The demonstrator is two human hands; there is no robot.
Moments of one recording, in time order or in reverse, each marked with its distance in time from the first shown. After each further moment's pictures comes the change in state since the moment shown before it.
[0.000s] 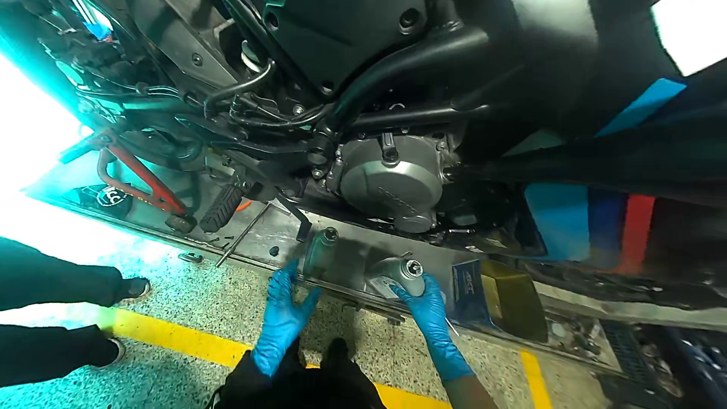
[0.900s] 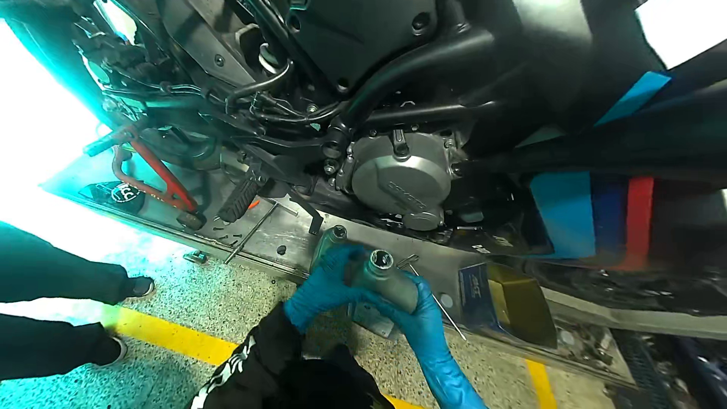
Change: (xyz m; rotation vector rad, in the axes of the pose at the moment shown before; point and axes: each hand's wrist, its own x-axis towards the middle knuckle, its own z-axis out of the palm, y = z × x) left_hand 0.050 0.073 0.007 -0.311 -0.416 0.343; right_hand -0.063 -0.142 -0.016 0.483 -0.144 -0.260
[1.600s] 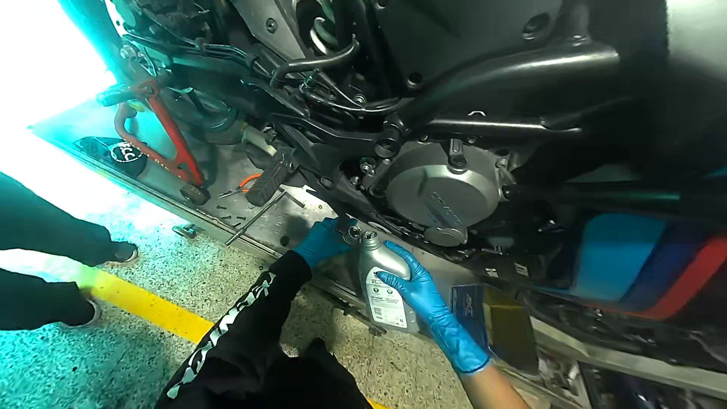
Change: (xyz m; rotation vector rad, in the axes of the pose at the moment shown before) left_hand 0.055 -0.054 -0.047 0.222 0.002 -0.205; right_hand 0.085 0.025 0.000 -0.161 -0.400 0.089
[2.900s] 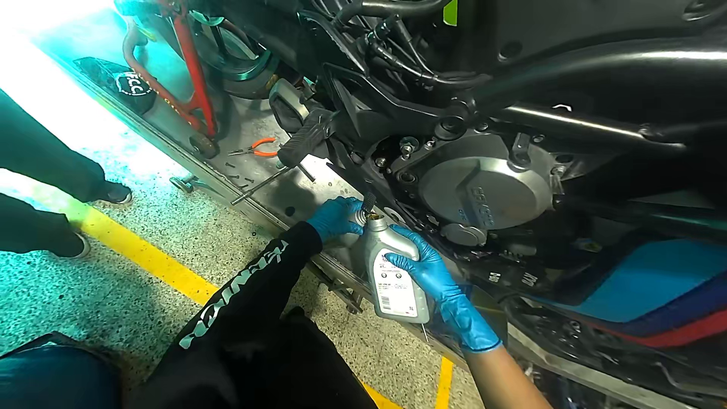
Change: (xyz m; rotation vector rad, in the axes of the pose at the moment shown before) left_hand 0.007 -0.009 -0.001 0.065 -0.087 0.049; right_hand 0.021 -0.033 -0.017 -0.173 -0.187 0.094
